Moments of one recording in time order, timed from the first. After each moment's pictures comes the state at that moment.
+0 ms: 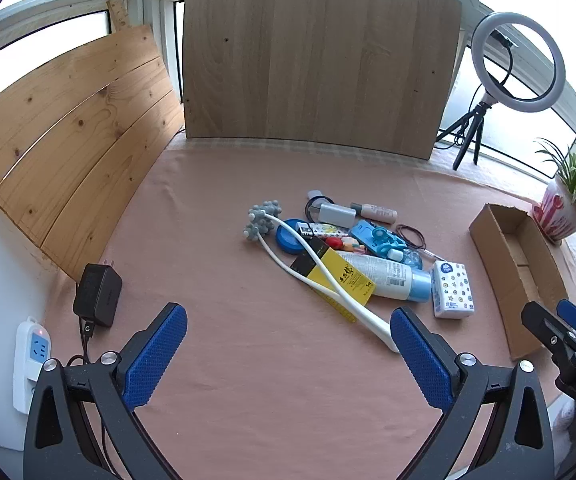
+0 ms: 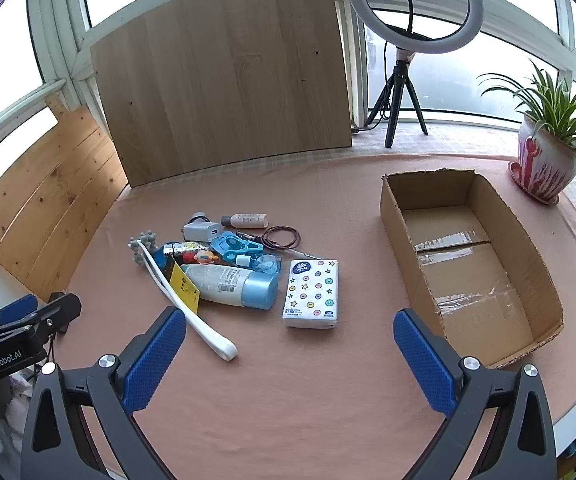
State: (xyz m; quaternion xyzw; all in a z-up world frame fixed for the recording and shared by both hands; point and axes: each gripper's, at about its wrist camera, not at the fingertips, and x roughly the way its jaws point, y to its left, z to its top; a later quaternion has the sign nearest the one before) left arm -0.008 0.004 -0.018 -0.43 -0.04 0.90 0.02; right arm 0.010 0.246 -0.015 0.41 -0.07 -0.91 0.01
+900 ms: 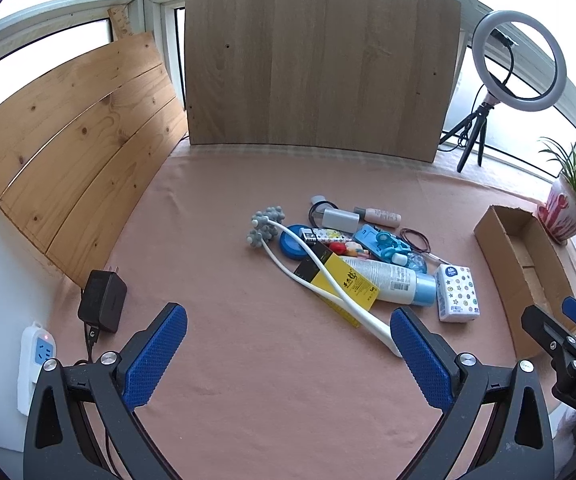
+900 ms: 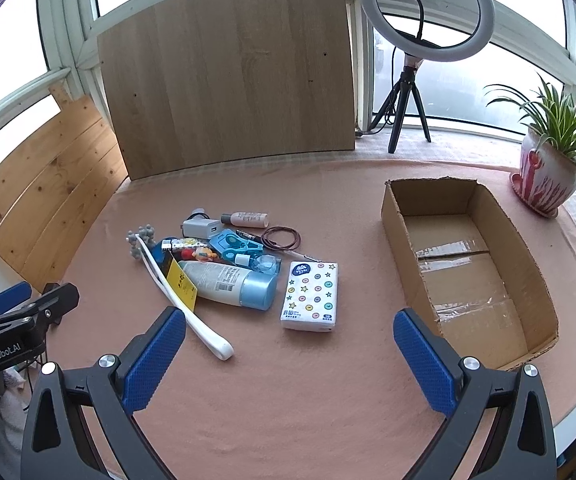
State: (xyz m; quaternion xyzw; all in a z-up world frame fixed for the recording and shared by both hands) left arm -0.009 0.005 -0.015 -0.42 -0.02 0.91 0.01; right arm 0.007 0.242 -0.014 0.41 -0.05 -0.91 0.01
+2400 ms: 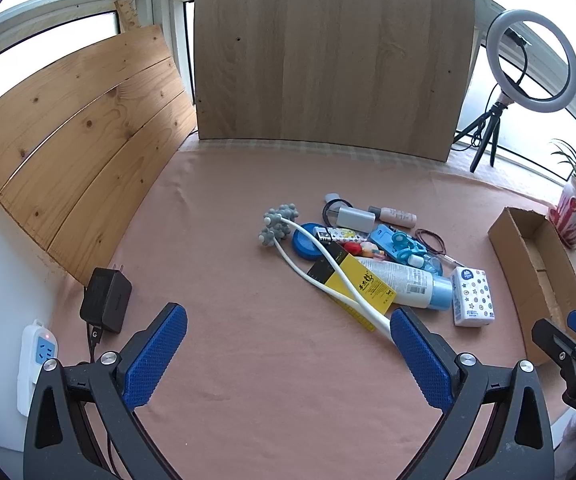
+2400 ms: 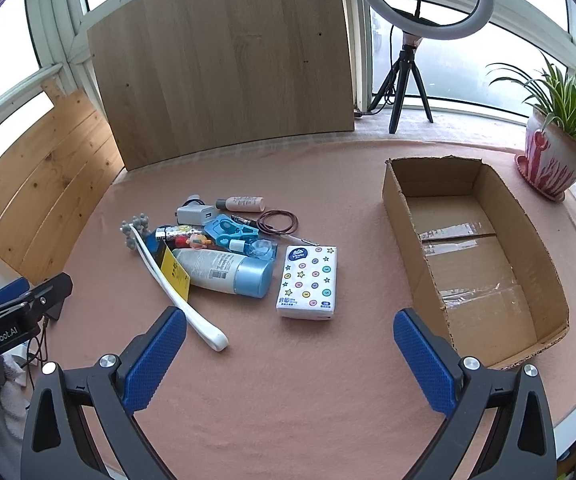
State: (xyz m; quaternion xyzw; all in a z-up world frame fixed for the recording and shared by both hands) left arm -0.021 -0.002 -0.027 -0.43 -0.03 0.90 -0.01; right arm 0.000 0.249 -0.028 0.43 -0.06 -0.90 0.02
